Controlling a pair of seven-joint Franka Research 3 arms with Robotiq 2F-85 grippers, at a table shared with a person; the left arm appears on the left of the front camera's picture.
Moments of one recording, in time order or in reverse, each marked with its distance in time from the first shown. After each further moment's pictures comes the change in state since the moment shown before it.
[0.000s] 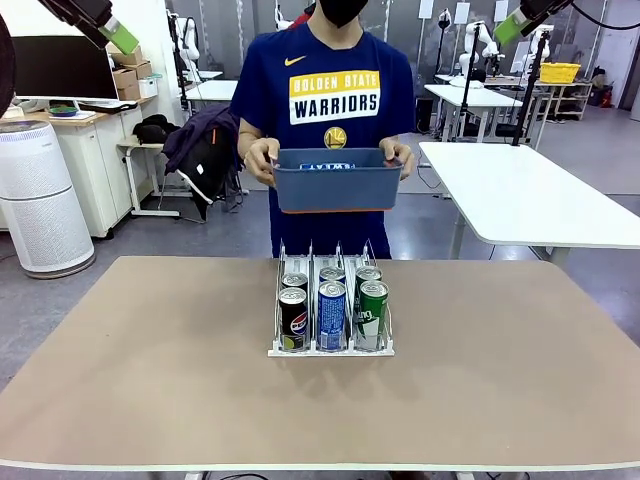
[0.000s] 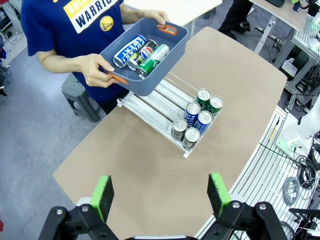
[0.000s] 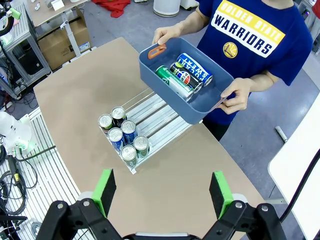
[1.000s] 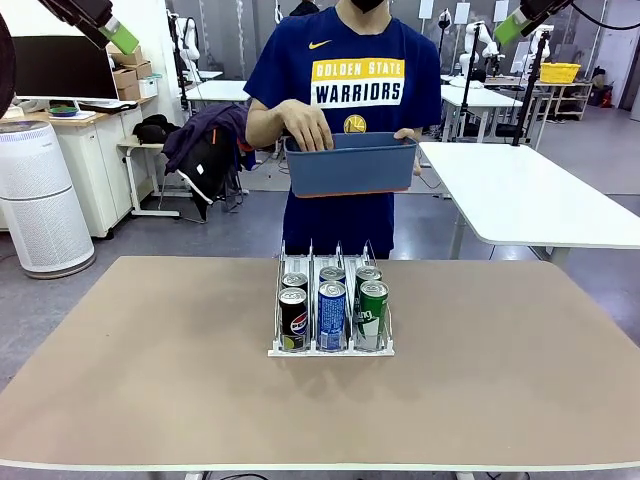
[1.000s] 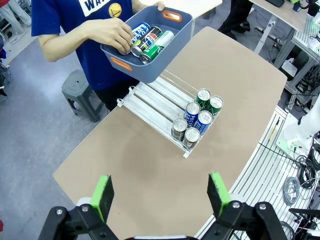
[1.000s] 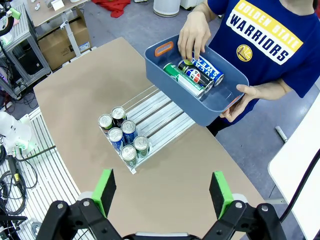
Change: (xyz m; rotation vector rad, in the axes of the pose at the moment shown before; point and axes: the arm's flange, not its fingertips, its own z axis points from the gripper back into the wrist) left arm 0.000 0.000 0.000 0.000 0.000 0.000; right arm 0.000 0.000 0.000 0.000 0.000 0.000
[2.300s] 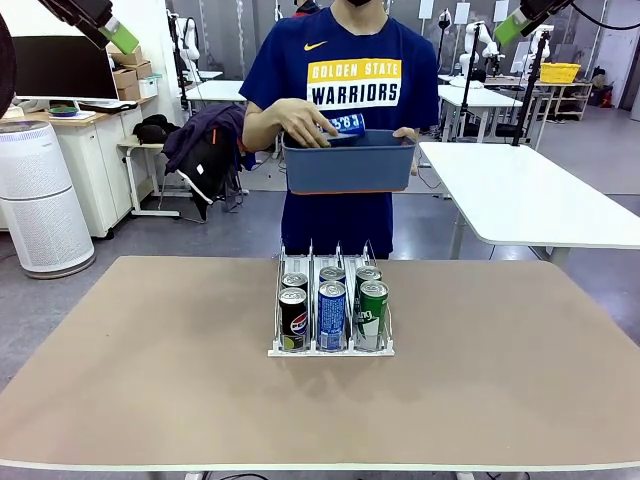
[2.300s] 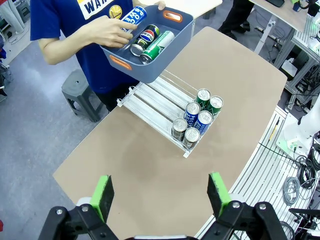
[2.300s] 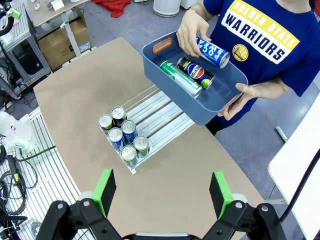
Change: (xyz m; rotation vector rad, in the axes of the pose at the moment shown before) left arm 0.000 0.000 0.000 0.000 0.000 0.000; right arm 0.000 0.000 0.000 0.000 0.000 0.000
